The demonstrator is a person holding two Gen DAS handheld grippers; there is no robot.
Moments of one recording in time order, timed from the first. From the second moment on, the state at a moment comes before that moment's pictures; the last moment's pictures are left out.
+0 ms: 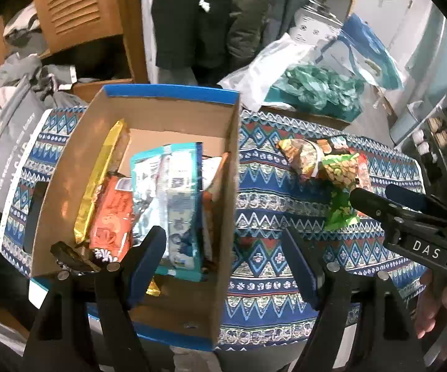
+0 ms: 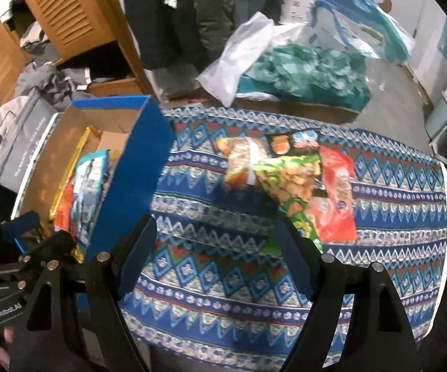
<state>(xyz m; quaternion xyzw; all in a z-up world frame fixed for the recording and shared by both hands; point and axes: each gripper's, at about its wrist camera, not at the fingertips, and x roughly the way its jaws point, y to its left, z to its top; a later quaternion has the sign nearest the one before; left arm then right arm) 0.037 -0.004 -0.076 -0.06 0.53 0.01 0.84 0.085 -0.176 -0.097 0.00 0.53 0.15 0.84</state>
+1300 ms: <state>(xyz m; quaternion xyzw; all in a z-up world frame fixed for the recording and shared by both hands) 0.102 -0.087 -0.159 -0.02 0.60 0.03 0.80 0.133 -0.236 -0.196 -0.03 0.57 0.08 0.81</state>
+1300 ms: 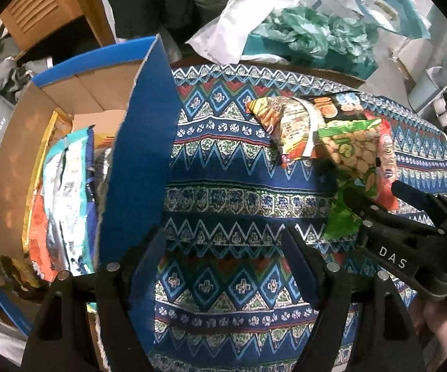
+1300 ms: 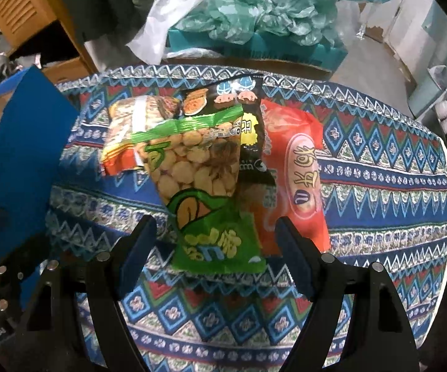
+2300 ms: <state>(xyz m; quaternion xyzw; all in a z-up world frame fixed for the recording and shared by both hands) 0.147 -0.105 -0.158 -0.06 0.61 0.02 0.79 0.148 -0.273 -0.193 0.03 0.57 0.11 0.81</state>
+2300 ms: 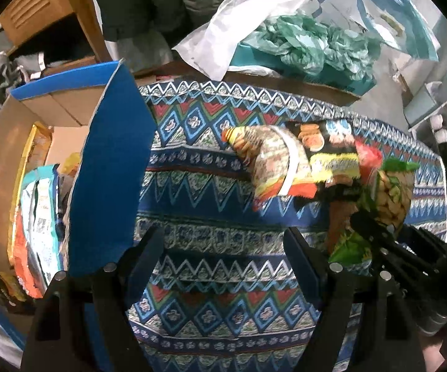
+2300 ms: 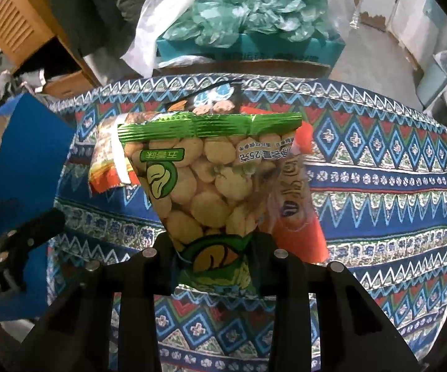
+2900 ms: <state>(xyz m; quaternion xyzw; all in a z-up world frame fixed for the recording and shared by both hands) 0.214 -0.119 -0.179 -0.11 0.63 0.04 0.77 0.198 -0.293 -0.184 0.00 0.60 0.12 0.79</state>
